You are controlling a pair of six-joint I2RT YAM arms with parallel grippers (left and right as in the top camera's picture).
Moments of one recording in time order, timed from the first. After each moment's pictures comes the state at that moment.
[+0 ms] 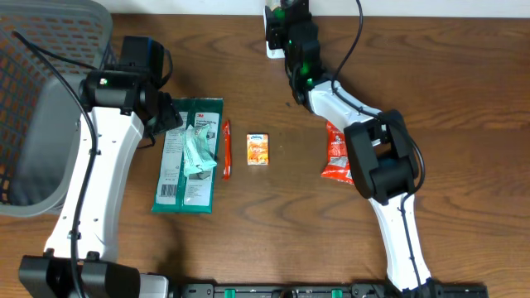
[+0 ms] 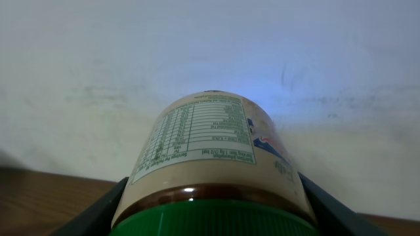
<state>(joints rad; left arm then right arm) -0.09 1.57 1.55 -1.30 -0.27 -0.51 0.42 2.46 1.81 0.57 0.17 0.15</state>
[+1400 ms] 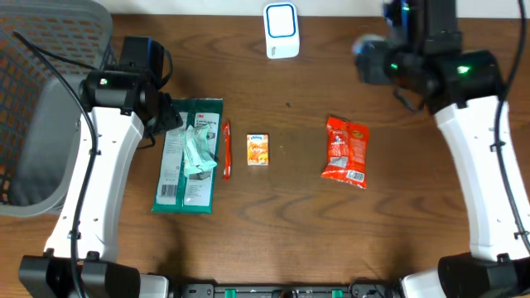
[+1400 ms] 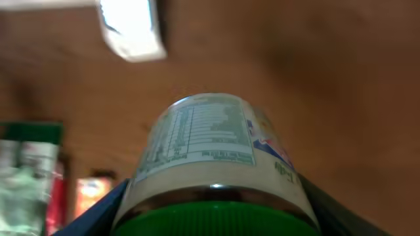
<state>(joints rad) -0.09 1.57 1.55 -1.30 -0.27 -0.51 0.17 1.65 1.84 -1.11 -0.01 0.21</state>
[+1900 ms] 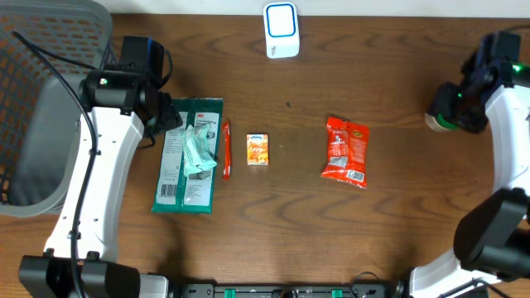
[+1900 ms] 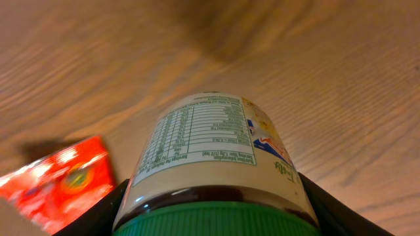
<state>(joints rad) -0.09 1.57 1.55 -1.30 -0.27 -0.51 -0.28 1.80 1.57 -1.08 -0.02 0.22</state>
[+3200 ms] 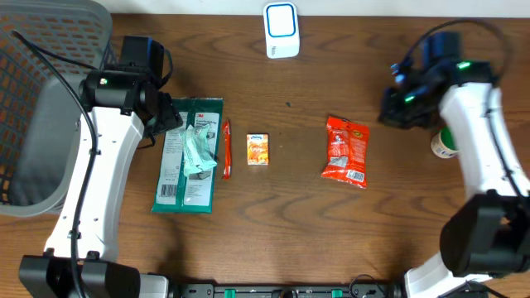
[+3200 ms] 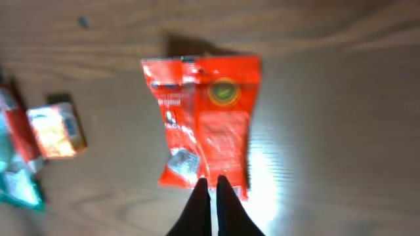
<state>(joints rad) -0.09 1.57 1.55 -1.30 -0.27 -0.51 0.00 1.77 1.52 -1.13 -0.27 0.16</state>
